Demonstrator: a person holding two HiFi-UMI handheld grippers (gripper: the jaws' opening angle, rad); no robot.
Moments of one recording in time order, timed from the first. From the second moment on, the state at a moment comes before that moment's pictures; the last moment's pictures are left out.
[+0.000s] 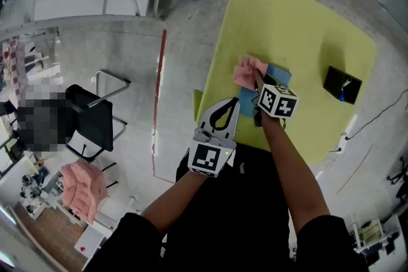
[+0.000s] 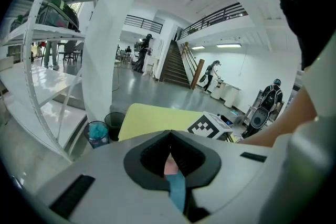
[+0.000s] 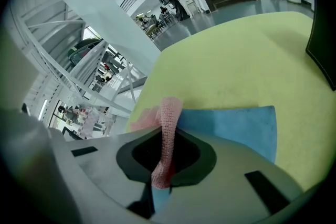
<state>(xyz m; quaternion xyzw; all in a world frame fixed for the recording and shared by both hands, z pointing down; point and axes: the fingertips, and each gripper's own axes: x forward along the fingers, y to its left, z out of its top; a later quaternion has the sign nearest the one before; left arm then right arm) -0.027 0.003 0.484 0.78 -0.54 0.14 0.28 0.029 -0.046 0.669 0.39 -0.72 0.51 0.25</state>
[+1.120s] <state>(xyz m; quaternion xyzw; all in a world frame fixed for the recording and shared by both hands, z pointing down) 0.010 -0.005 0.489 0.80 -0.51 0.16 0.28 0.065 -0.043 0.667 0.40 -0.72 0.50 0.27</state>
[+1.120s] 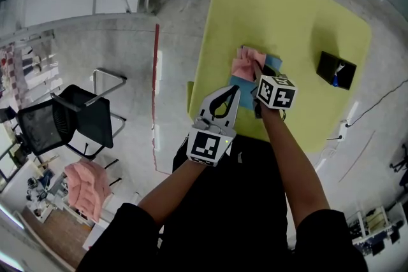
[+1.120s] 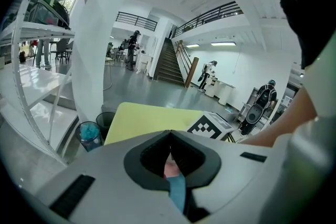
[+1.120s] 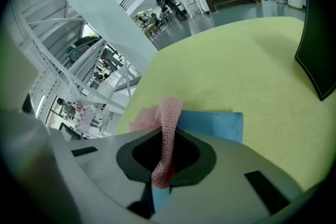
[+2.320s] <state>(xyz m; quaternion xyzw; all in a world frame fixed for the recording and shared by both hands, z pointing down) 0.058 -0.008 0.490 0.82 -0.47 0.17 0.27 0.123 -0.037 0.670 0.42 -0.71 0.51 0.26</state>
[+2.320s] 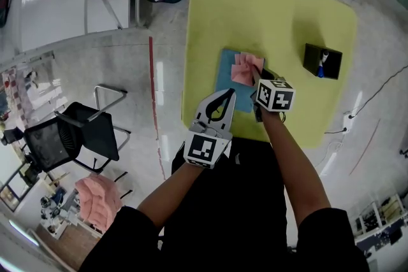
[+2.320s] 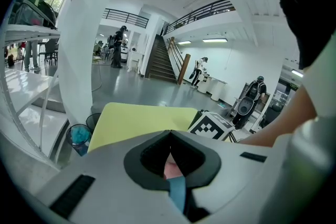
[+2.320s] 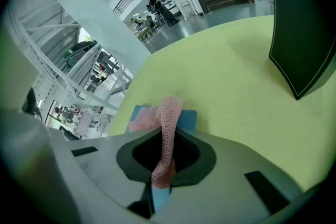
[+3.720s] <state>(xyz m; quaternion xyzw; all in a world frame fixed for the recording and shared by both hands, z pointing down) -0.016 0.020 0.444 0.85 -0.43 0.16 0.26 0.136 -0.023 0.643 0.48 -0.67 0.51 0.23</state>
